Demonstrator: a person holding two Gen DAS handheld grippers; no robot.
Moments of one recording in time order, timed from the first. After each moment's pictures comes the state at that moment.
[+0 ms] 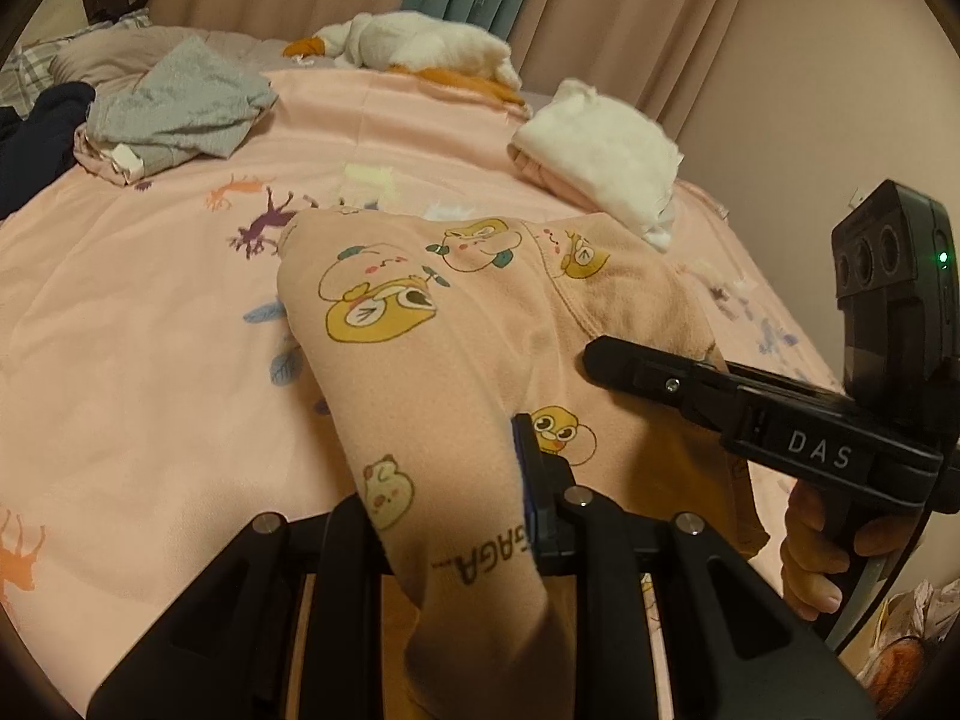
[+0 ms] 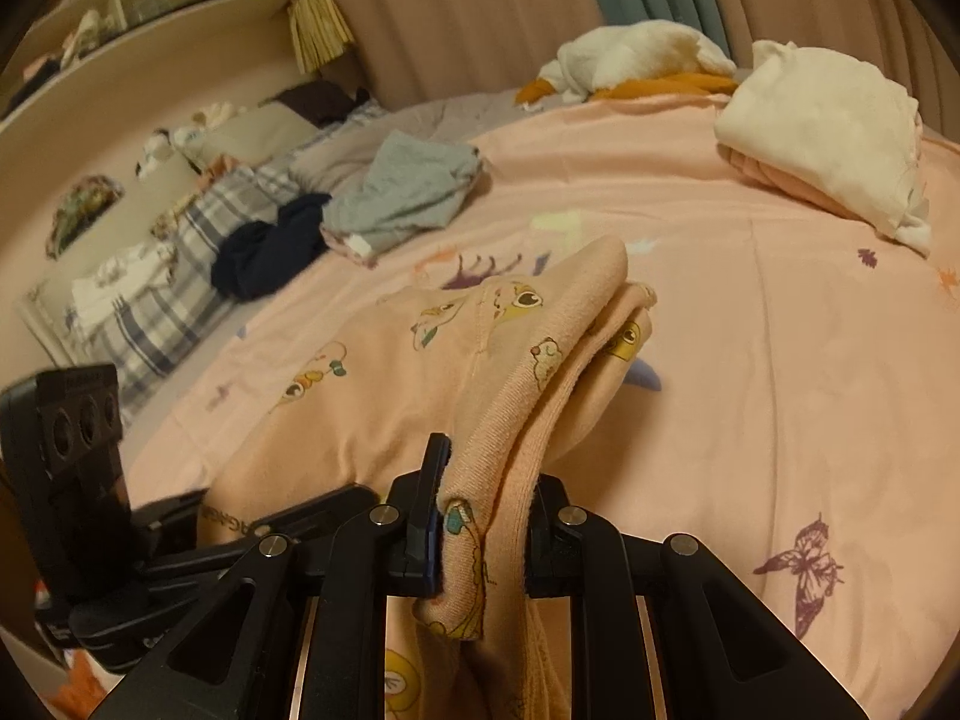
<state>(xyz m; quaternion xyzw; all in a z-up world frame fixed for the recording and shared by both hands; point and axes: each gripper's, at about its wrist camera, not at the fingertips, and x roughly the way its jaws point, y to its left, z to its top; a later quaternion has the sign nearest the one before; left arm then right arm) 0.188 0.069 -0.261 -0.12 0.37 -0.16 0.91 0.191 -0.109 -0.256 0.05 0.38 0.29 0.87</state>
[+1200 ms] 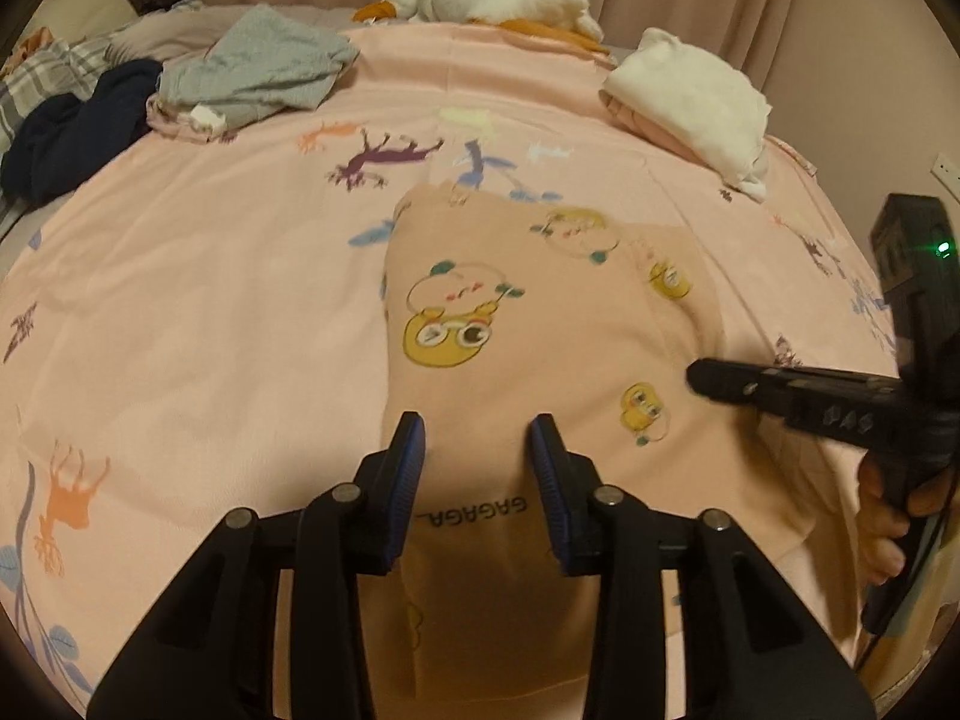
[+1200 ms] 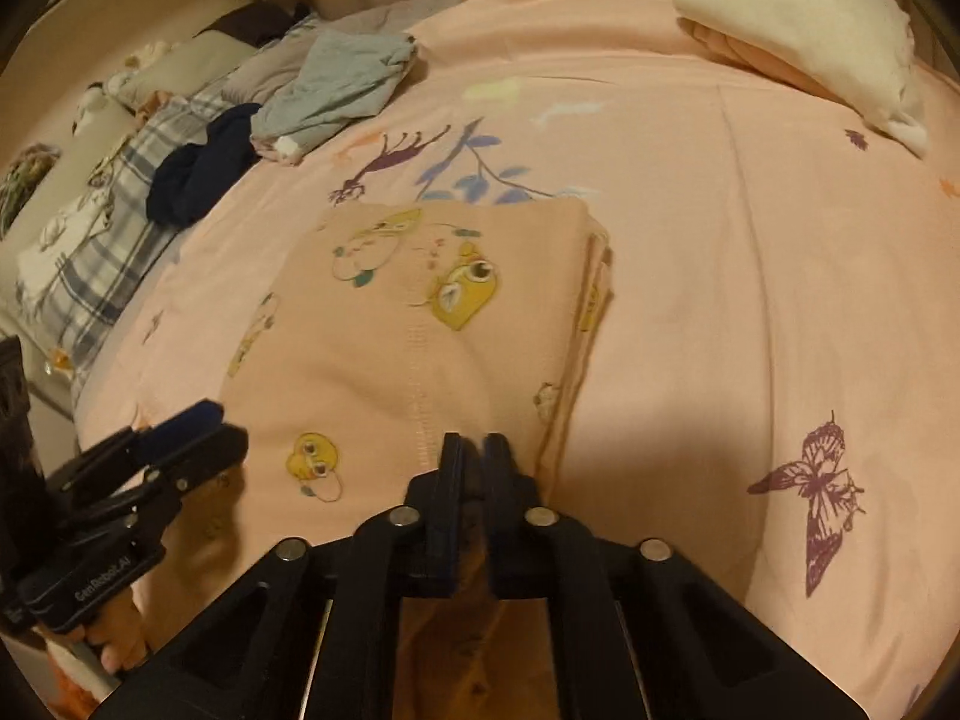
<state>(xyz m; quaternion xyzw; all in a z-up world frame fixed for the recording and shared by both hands) 0.174 0.087 -0.288 -0.07 0.43 -0.05 0.90 0.208 -0.120 -0.305 0.04 0.50 0.26 0.83</state>
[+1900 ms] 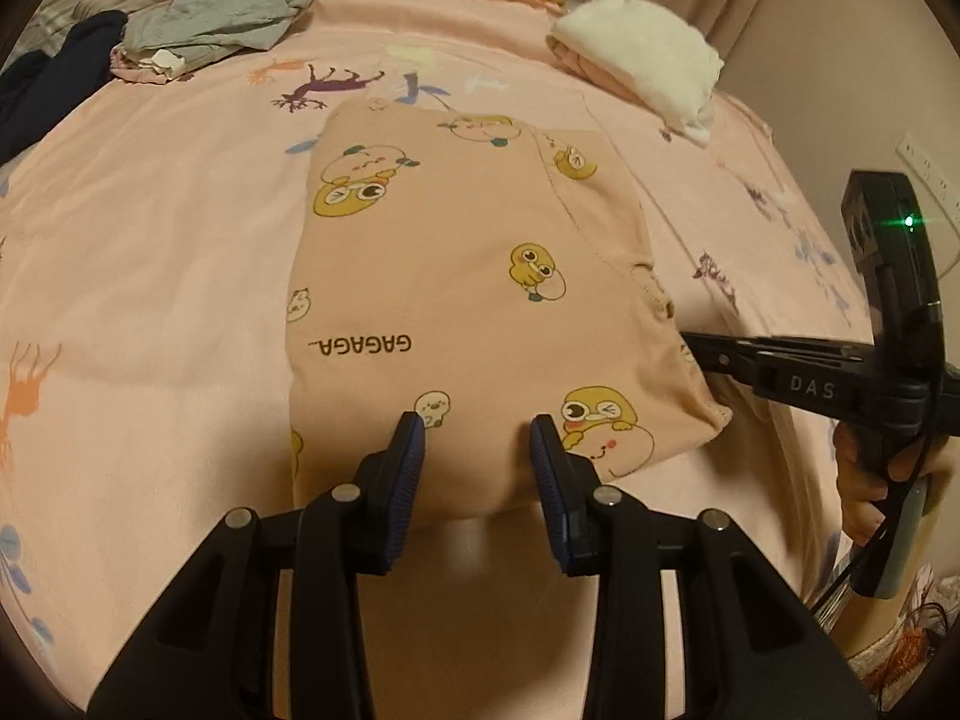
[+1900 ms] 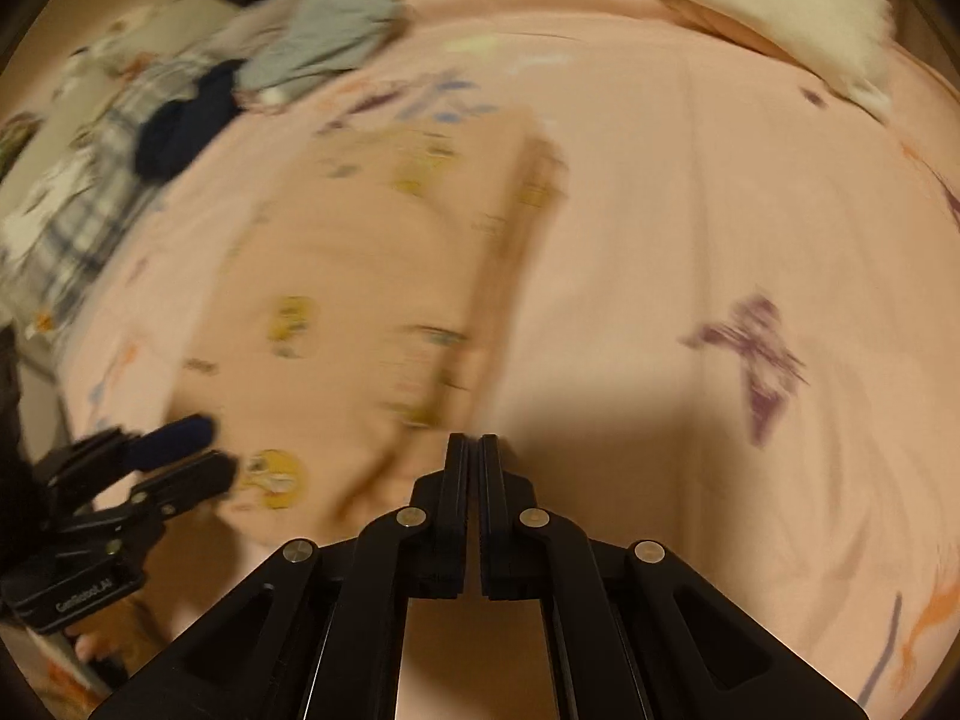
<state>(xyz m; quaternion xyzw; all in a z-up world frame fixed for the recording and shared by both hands) 0.129 0.059 -0.287 -0.10 0.47 -0.11 0.87 0.175 -0.142 -0.311 0.00 0.54 0.21 0.81</state>
